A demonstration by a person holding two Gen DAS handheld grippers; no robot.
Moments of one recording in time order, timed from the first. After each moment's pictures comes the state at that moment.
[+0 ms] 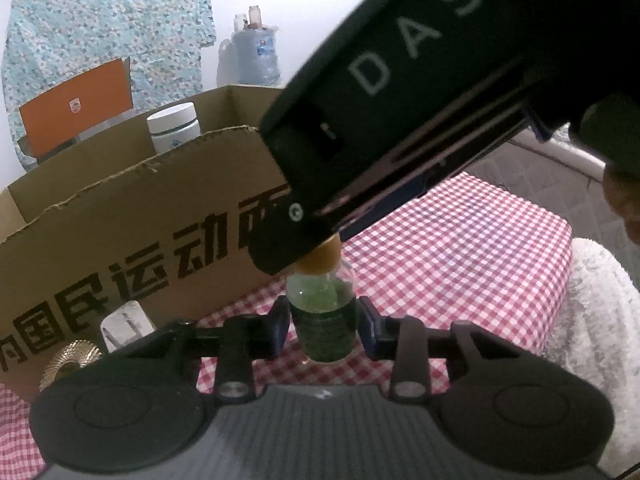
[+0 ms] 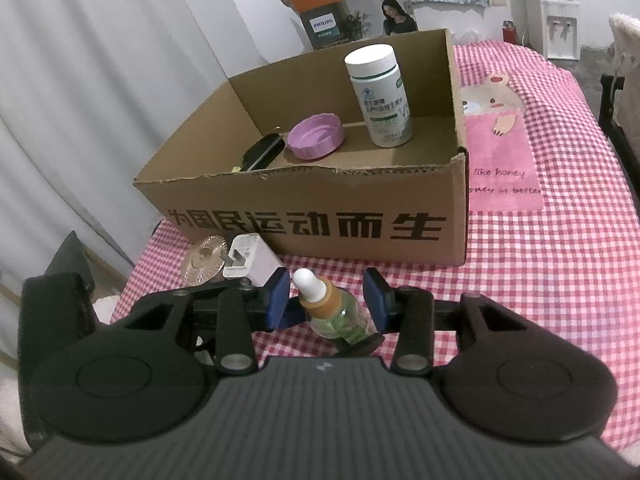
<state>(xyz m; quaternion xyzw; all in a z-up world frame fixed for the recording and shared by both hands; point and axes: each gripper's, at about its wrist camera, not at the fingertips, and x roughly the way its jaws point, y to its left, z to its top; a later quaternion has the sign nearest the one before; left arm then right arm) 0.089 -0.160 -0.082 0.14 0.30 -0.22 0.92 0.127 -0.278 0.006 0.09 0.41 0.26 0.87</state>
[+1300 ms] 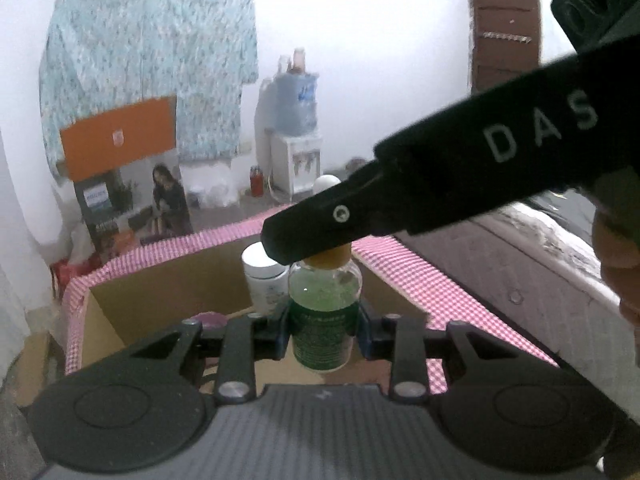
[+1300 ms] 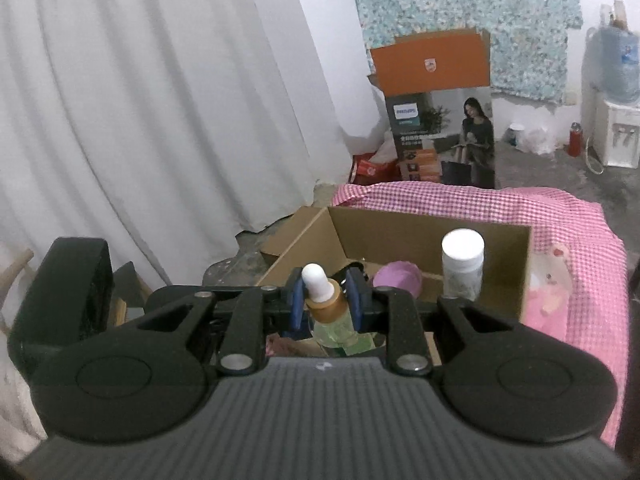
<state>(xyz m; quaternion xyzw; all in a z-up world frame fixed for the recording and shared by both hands) 0.138 -0.113 0.071 0.08 0.28 -0.19 0.94 0.163 -0.249 0.162 0.06 0.31 0.36 0.88</state>
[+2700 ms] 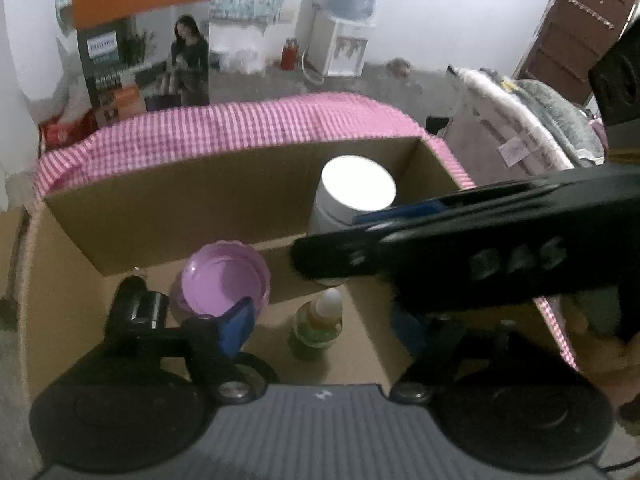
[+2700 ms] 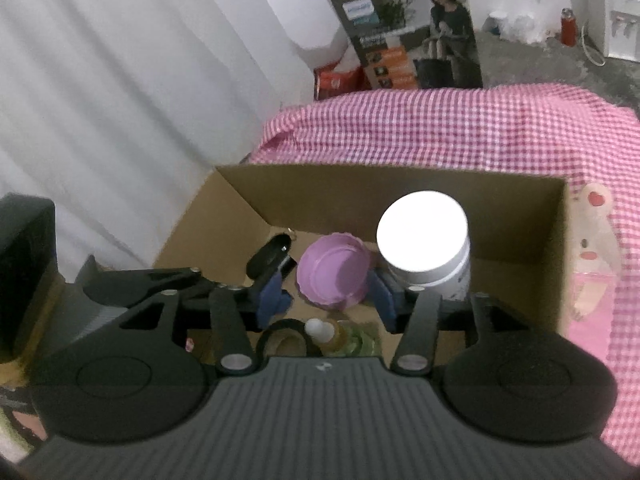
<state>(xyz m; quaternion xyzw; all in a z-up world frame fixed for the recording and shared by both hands) 0.275 -0.066 0.024 -0.01 0.46 -0.15 0.87 0.335 -0.217 0.057 0.09 0.45 0.32 0.83</state>
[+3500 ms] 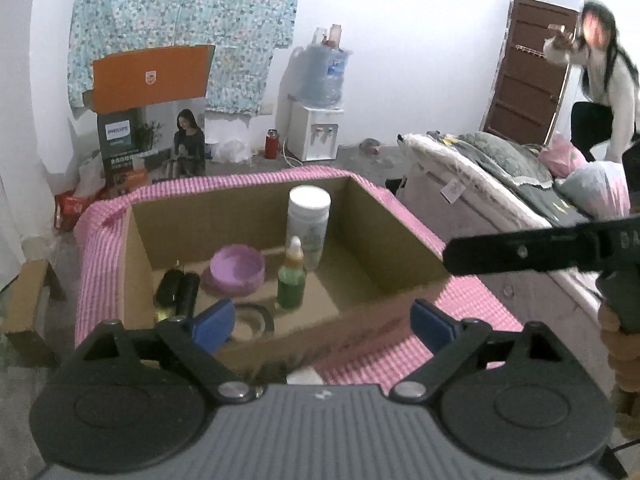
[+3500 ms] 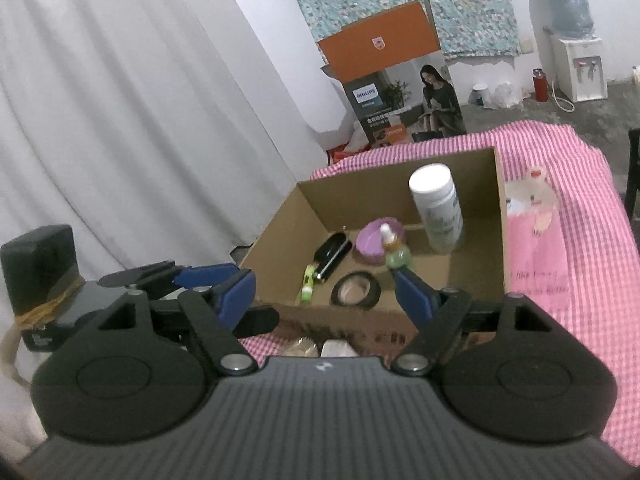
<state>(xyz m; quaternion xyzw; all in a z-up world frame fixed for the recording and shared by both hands) 0.100 -0.039 0.066 0.01 0.33 -0.18 0.93 0.119 -0.286 0.107 0.15 0.33 0.30 0.88</state>
